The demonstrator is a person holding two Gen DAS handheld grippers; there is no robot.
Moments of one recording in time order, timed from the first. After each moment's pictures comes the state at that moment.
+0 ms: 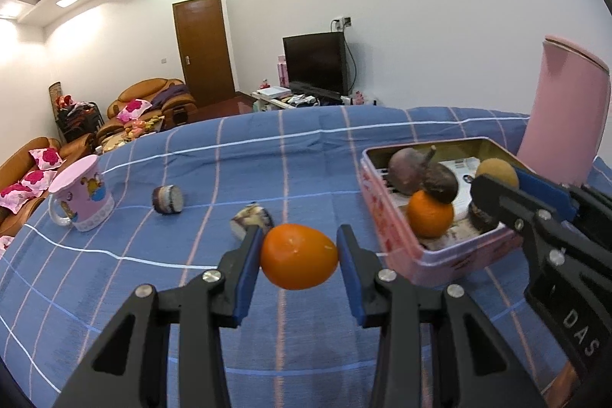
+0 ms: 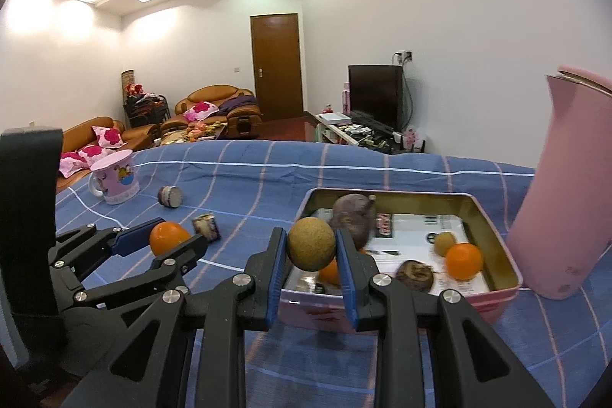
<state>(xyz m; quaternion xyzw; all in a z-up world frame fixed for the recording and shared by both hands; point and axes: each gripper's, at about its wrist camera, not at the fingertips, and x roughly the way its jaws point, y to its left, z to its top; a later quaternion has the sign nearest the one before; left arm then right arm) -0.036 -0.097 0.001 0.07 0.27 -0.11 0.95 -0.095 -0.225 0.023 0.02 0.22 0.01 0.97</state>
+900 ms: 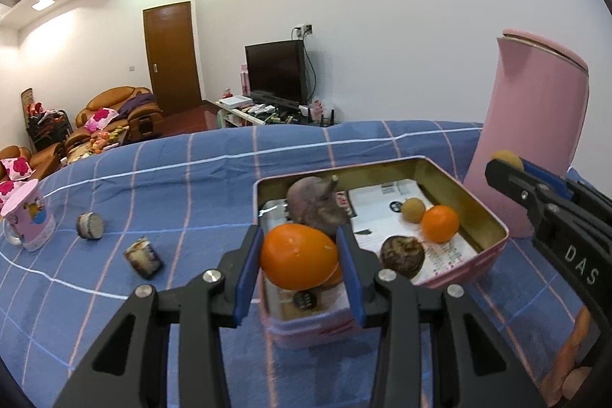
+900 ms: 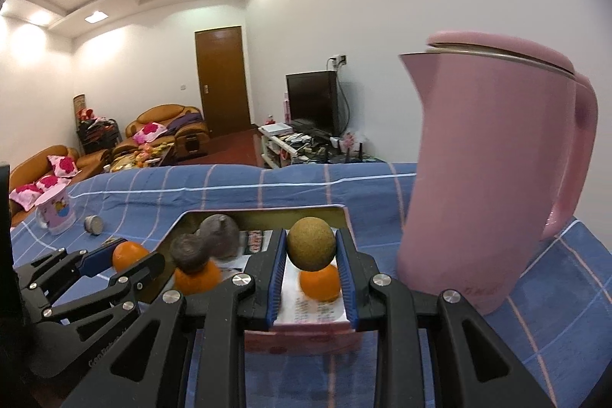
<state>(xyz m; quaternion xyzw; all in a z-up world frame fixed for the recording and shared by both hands) -0.031 -0.184 0.008 0.06 0.26 -0.18 0.95 -0.100 -0.330 0.031 0.05 0.20 -0.09 0.97</state>
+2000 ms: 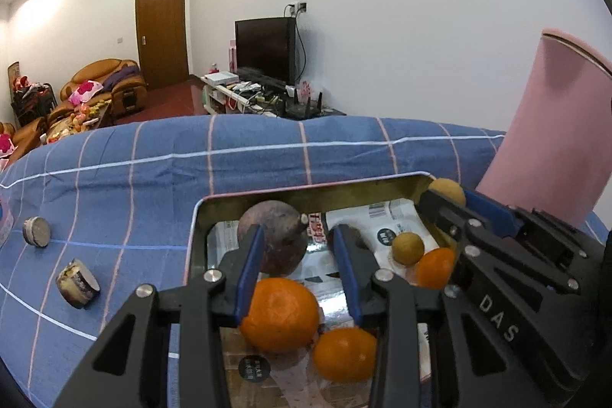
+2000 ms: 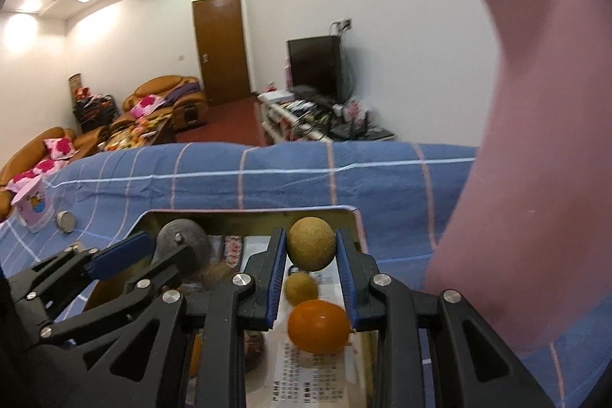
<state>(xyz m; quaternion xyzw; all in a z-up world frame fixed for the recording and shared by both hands) 0.029 -0.223 -0.002 0.03 0.31 -0.19 0.93 -0.011 -0.349 0.010 0.06 0.28 -0.07 0.96</state>
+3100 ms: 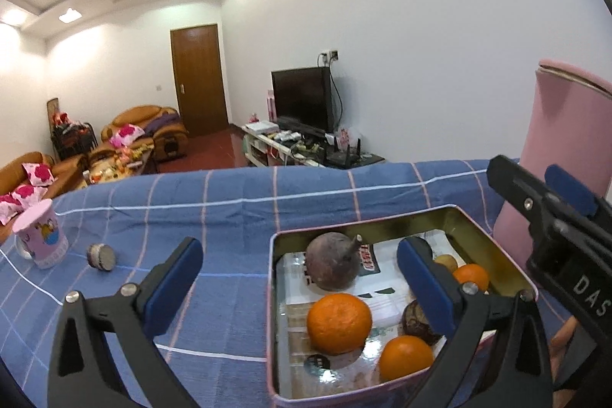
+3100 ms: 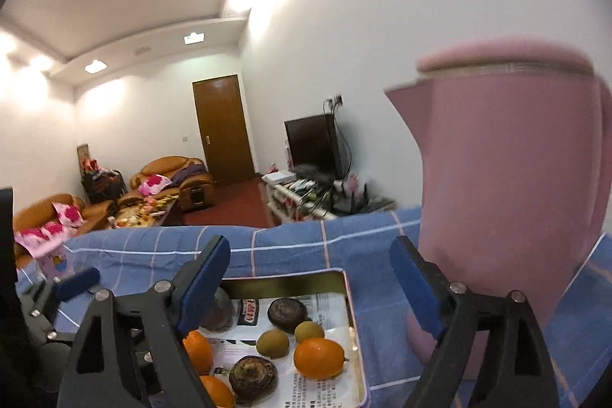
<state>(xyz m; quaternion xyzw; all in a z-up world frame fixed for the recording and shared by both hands) -0.006 -0.191 0.017 0.05 0.20 -0.12 0.97 -0.066 -0.341 0.035 0.06 0.10 -0.09 0.99</state>
